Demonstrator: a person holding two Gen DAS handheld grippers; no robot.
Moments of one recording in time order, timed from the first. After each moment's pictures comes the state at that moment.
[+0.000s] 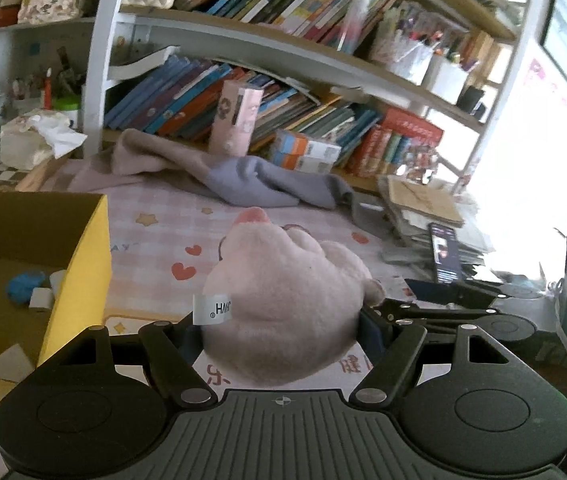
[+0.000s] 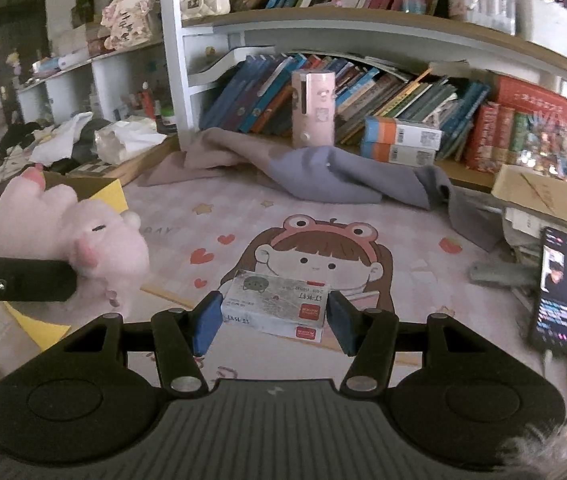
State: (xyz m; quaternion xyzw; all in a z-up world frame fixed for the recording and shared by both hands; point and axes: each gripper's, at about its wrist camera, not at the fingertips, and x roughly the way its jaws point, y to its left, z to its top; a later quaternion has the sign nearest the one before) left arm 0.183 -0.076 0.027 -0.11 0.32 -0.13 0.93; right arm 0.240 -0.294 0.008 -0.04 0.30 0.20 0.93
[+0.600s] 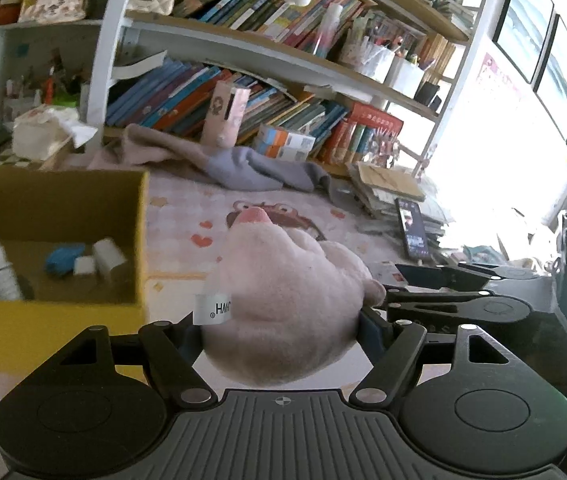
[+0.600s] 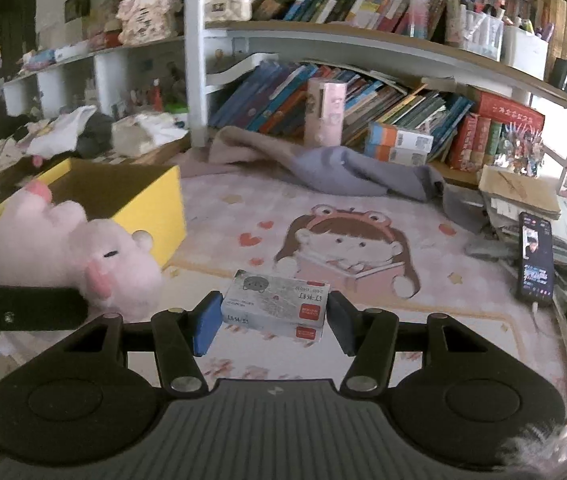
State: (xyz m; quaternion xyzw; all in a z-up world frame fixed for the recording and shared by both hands) left arm 0.103 0.010 0.021 -0.10 0.31 -0.19 0.93; right arm 0.138 -0.201 0.019 -0.06 0.30 0.15 0.94
